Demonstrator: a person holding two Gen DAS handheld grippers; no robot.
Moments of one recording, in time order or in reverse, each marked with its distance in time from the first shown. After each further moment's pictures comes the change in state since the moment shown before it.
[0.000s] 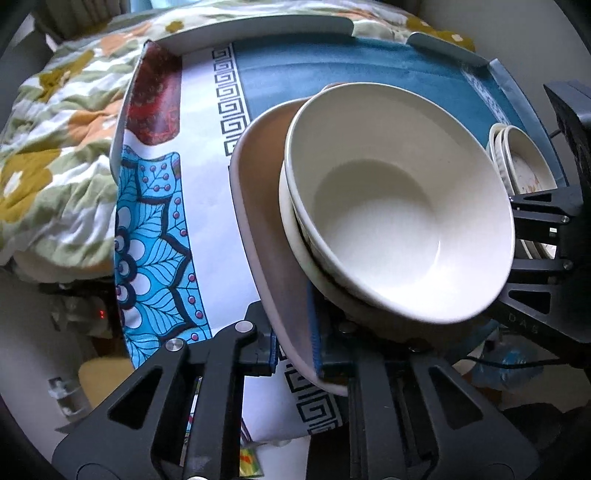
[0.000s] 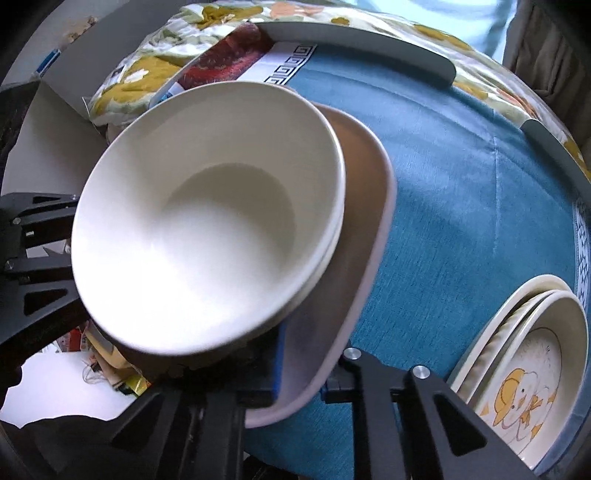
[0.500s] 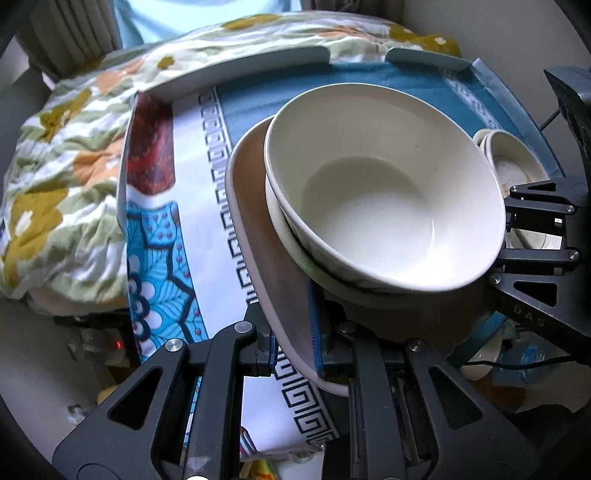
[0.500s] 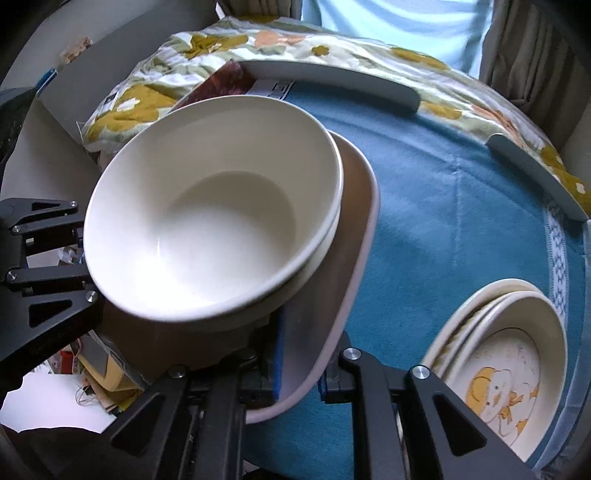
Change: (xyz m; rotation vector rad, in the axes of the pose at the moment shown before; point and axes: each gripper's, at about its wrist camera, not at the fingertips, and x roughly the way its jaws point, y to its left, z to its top) left arm -0.022 -0.023 0.017 0.092 -0.087 0.045; right arm -0.030 -0.009 -0.004 0.025 -0.111 -0.046
